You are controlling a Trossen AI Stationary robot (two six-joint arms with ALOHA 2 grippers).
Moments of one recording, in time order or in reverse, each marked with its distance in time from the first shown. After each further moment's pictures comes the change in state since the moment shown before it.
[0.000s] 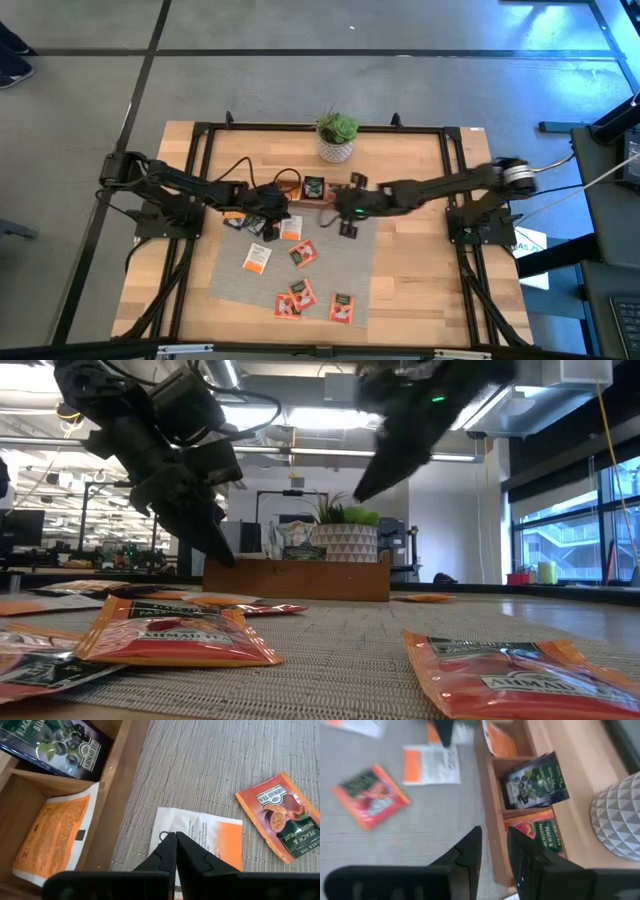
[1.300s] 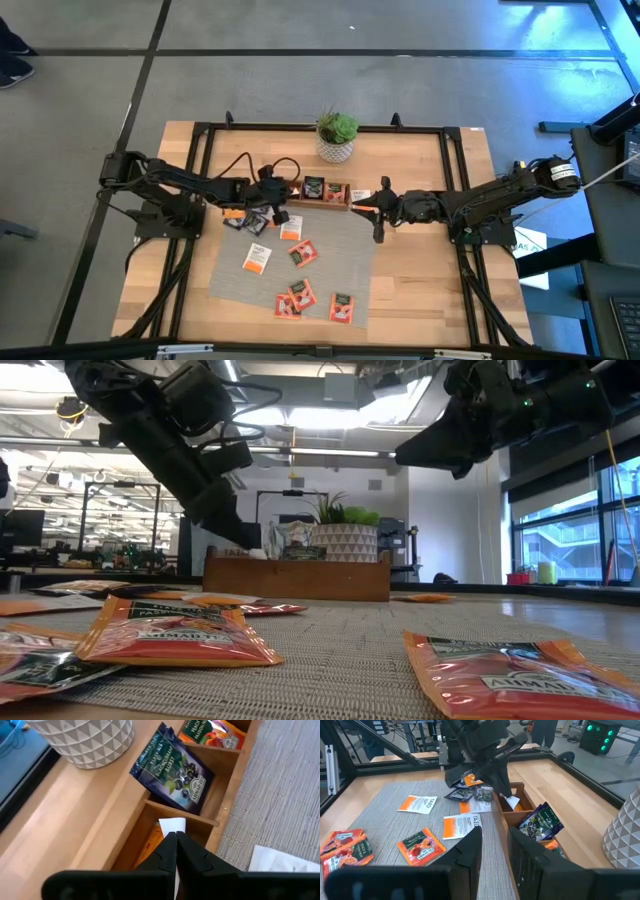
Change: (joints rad) left arm 0.029 0.000 0.049 0.000 -0.368 0.024; right arm 0.048 -0.371 -0.598 0.789 -0.005 0.001
